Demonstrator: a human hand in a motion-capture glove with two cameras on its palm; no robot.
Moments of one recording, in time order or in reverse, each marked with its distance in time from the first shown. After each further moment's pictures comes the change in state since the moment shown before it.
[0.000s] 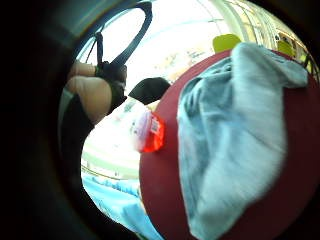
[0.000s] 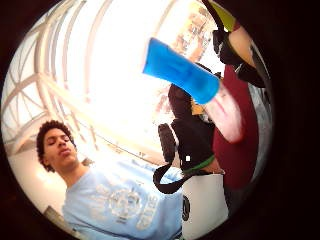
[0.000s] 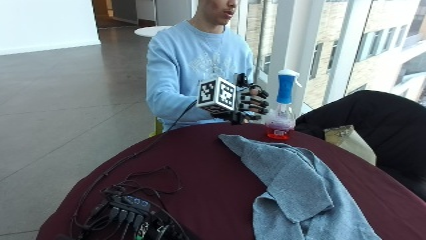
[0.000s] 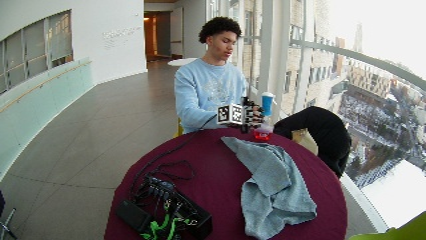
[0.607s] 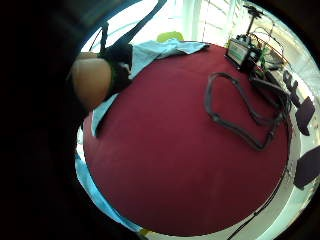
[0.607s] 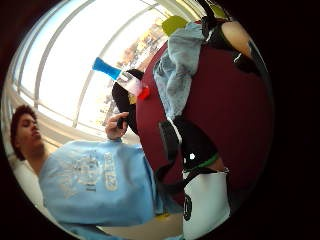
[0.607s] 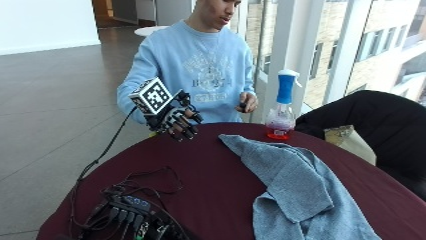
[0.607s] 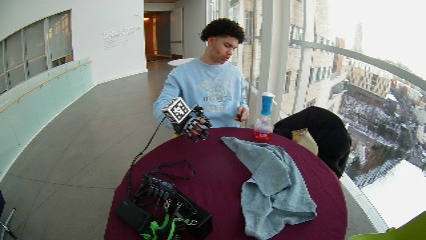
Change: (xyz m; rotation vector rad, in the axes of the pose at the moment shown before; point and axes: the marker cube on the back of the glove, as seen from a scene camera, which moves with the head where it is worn) arm 0.073 0.153 -0.155 0.030 0.570 0.182
